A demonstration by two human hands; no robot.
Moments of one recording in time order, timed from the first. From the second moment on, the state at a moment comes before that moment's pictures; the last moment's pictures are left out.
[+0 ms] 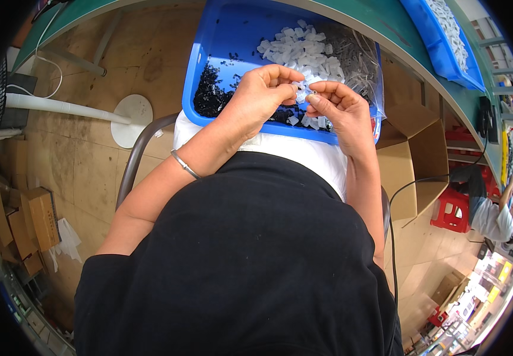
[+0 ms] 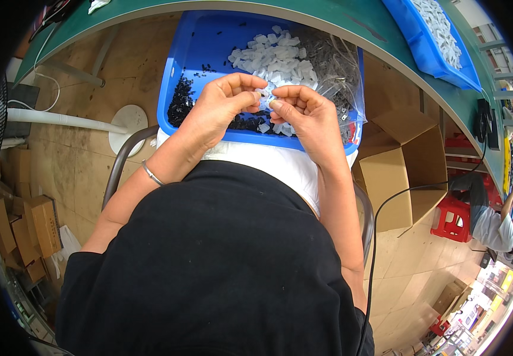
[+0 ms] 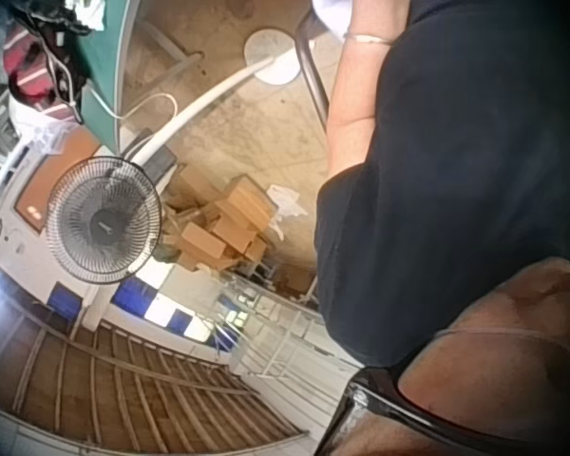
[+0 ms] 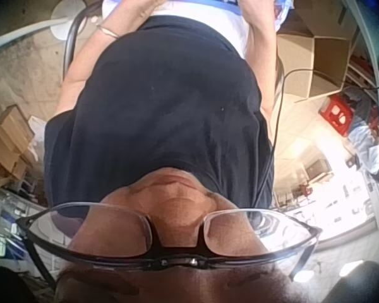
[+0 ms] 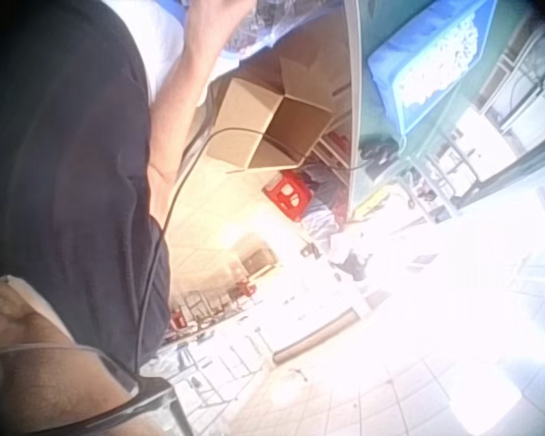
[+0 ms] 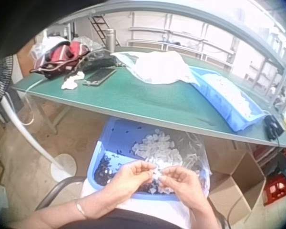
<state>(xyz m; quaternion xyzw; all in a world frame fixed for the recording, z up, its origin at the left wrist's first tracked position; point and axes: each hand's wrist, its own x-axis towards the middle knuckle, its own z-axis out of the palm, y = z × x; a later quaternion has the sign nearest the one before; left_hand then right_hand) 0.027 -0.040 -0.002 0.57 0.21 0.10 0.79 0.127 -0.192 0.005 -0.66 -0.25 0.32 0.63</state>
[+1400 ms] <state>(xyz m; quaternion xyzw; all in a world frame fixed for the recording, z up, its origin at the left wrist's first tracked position) 0.026 -0.042 -0.002 0.61 0.19 0.06 0.76 0.125 -0.184 0.002 -0.72 -0.23 0.27 0.59</state>
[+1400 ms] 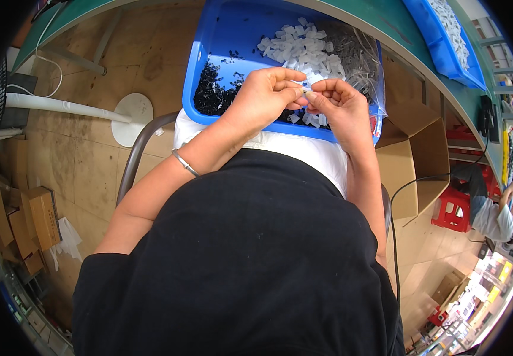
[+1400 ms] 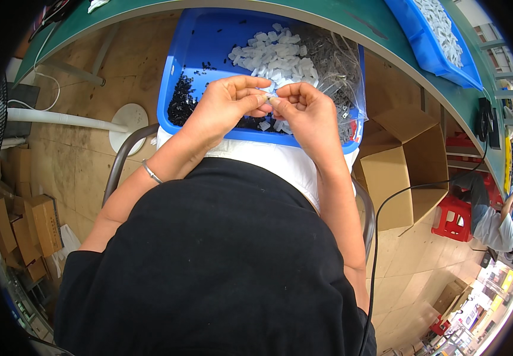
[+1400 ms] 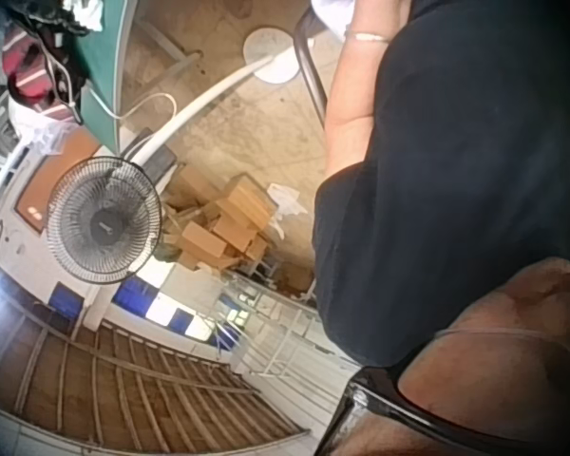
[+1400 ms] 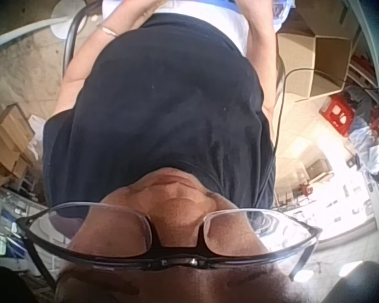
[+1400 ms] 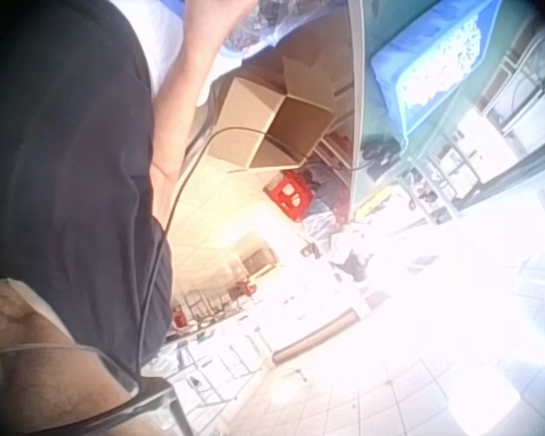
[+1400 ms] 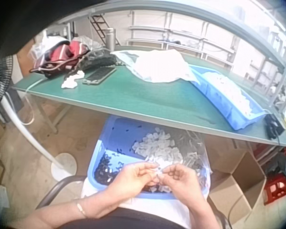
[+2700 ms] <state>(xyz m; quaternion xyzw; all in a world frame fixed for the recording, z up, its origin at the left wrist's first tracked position) 0.026 -0.049 0.000 0.62 0.20 0.09 0.76 0.129 -0.191 0.021 -0.73 -0.25 0.29 0.57</state>
